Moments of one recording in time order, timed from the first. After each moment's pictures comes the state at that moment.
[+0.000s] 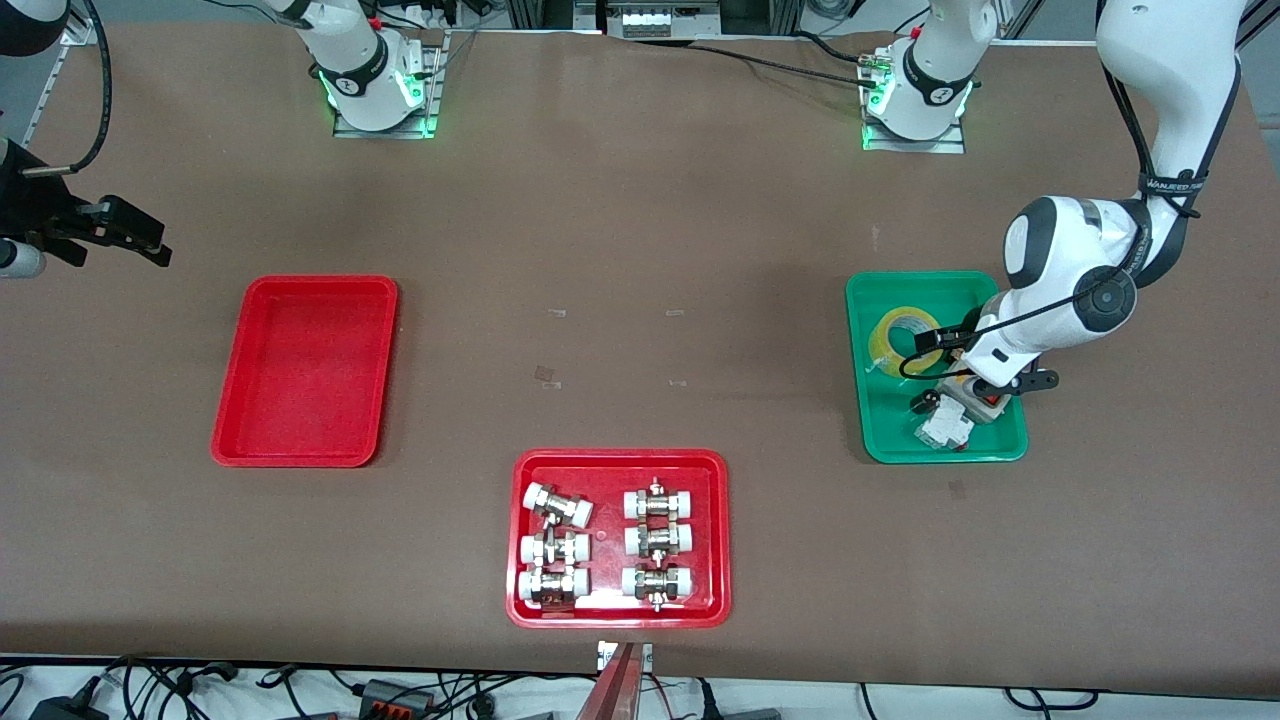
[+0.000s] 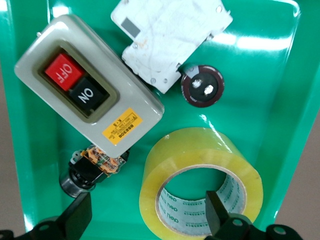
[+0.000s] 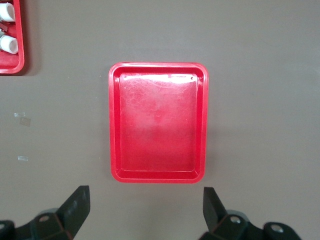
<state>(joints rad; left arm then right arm) 0.20 0.35 -0.24 -2.15 0.03 2.27 -0.22 -0.03 -0.03 -0.02 -1.73 -0.01 1.71 -0.05</state>
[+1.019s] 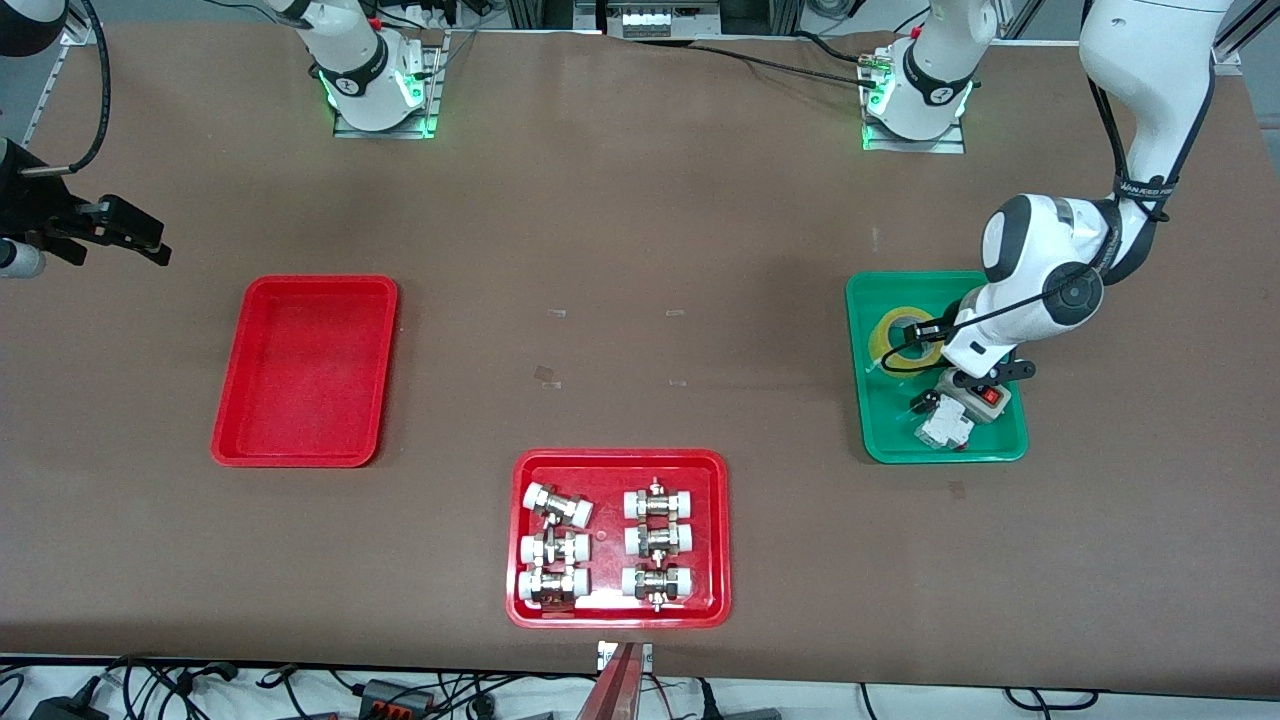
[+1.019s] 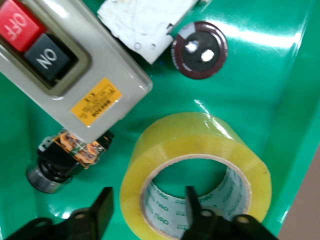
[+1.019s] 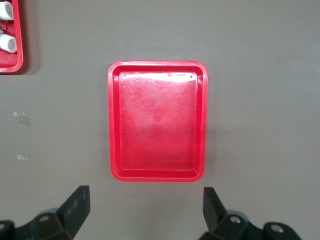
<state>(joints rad) 0.17 0.35 -0.24 -2.22 0.03 2.34 -0.27 -0.03 -0.03 -0.02 -1.73 -0.01 1.70 -0.05</state>
